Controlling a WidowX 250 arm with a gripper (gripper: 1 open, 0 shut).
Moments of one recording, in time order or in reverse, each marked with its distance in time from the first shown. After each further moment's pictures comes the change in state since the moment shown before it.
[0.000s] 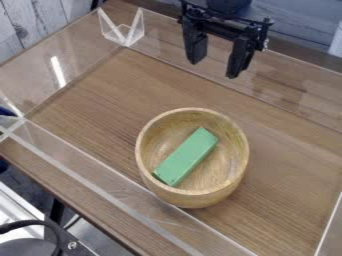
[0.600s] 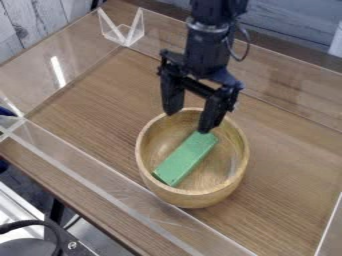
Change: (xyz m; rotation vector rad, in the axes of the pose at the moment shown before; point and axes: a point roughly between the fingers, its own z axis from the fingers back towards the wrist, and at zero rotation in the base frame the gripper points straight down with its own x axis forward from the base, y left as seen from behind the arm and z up) arm -0.042 0.003 -0.052 0.016 0.136 -0.065
